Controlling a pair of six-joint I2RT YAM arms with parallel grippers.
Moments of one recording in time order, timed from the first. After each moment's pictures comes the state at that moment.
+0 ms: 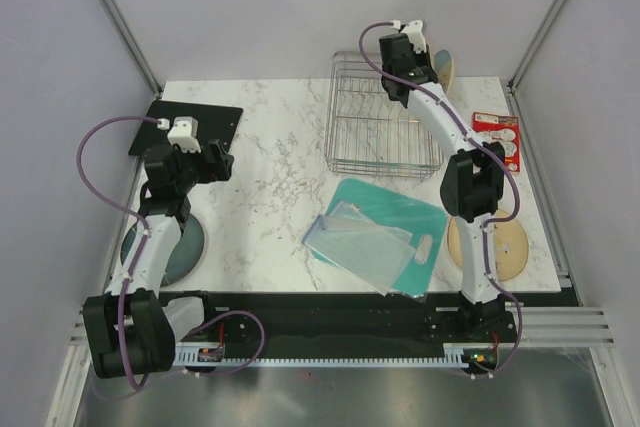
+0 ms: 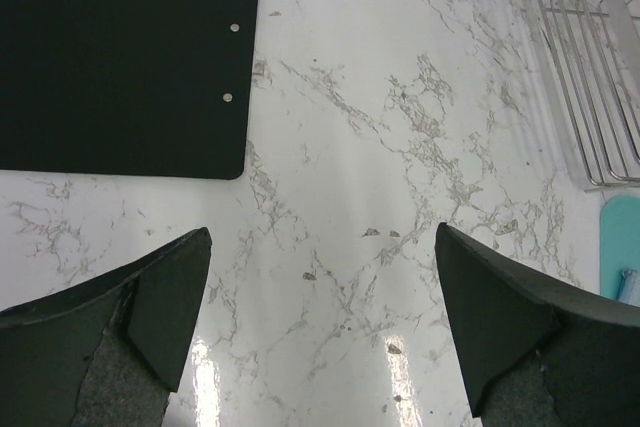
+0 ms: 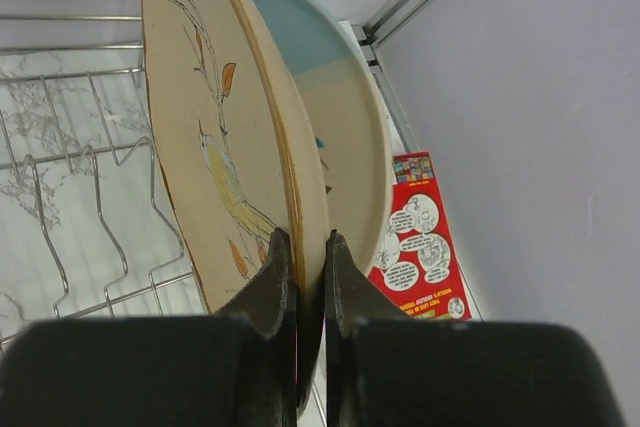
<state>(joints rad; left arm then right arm) 0.12 1.10 0.67 0.09 0.30 -0.05 0.33 2.25 2.19 -0.52 0.95 -0.03</state>
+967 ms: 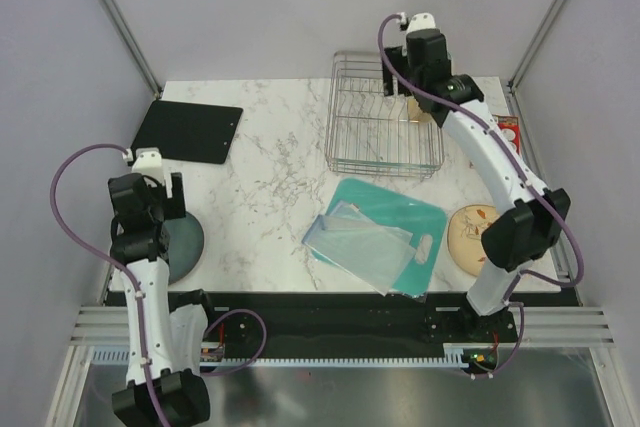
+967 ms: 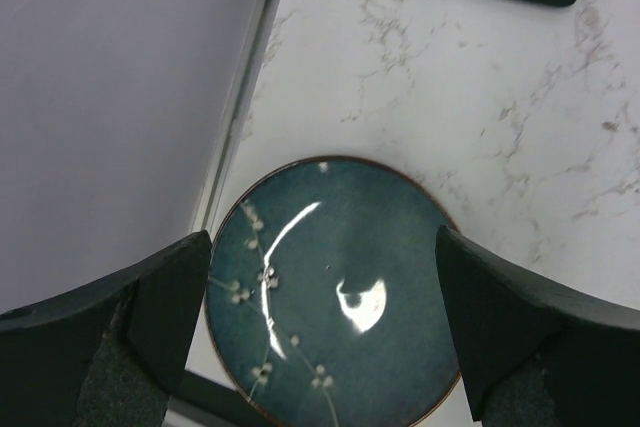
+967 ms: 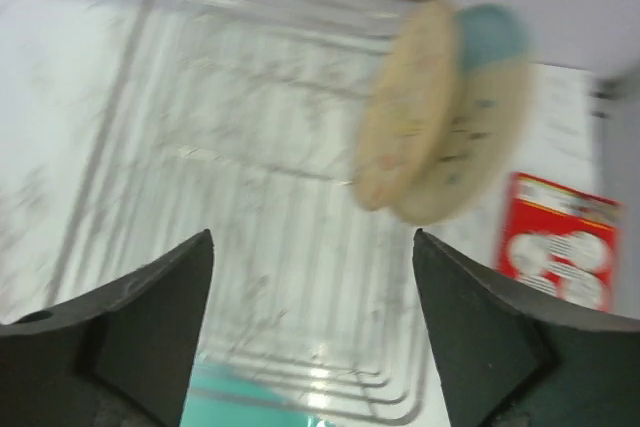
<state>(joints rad) 0.32 0.74 0.72 -0.48 -0.07 0.23 0.37 1.82 1.95 -0.59 0.51 0.09</state>
